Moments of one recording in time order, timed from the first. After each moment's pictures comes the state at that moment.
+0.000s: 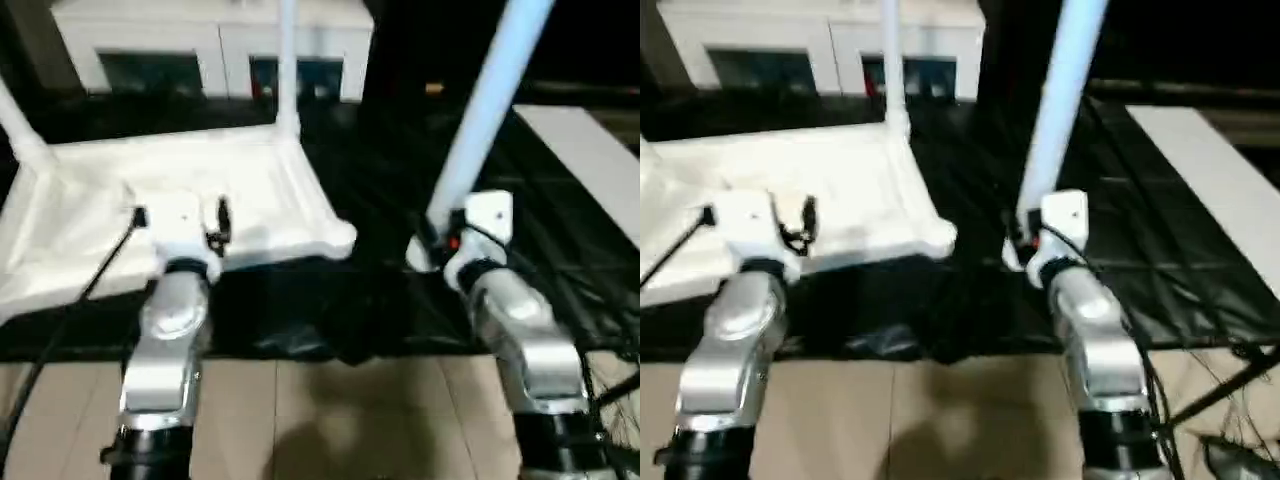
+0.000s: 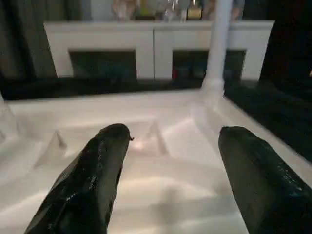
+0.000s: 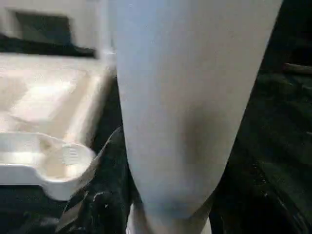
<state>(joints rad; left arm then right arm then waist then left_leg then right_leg) -0.27 0.06 0.08 -0.14 0.04 0.35 0.09 -0.30 -0.13 -0.02 -0.07 0.09 0.42 0.19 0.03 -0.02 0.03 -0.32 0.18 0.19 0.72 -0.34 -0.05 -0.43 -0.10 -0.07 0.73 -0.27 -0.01</state>
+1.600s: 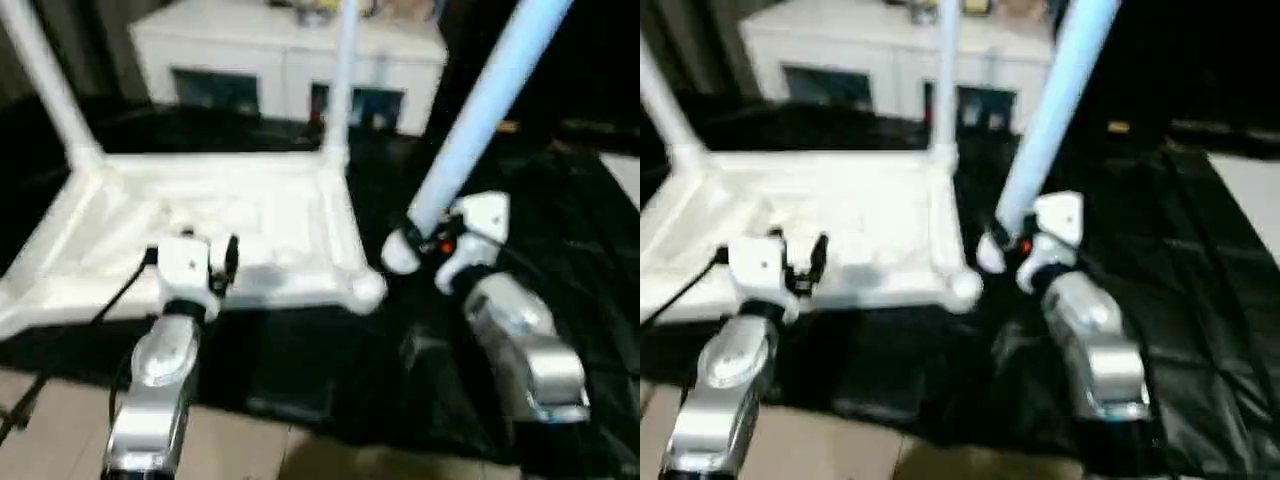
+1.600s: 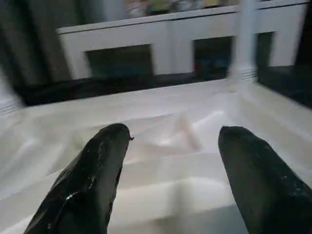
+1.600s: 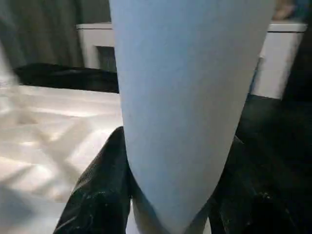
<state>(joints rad) -0.09 0.12 0.02 -0.04 0.03 0.09 -0.05 -0.26 -0.14 -0.04 -0.07 0.19 0.36 0.28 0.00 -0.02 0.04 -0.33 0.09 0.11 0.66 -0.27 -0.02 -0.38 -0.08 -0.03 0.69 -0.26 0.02</state>
